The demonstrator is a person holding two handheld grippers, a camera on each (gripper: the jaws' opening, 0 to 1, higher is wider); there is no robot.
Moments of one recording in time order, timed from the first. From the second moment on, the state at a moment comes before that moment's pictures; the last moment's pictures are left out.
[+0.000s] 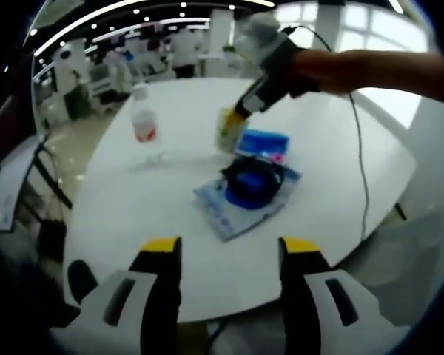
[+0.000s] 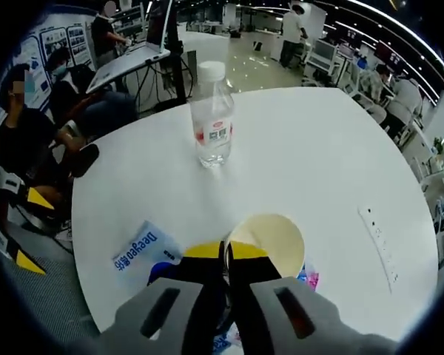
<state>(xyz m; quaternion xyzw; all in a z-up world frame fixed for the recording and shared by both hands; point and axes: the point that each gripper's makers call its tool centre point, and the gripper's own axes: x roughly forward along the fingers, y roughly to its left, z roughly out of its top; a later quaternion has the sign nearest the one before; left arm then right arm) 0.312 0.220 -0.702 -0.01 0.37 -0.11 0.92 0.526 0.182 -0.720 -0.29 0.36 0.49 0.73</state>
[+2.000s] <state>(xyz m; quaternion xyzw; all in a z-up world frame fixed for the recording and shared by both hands) 0.313 0.221 -0.697 0.01 0.37 -0.10 0.92 0.520 0.264 -0.746 -0.37 0.35 0.52 0.69</state>
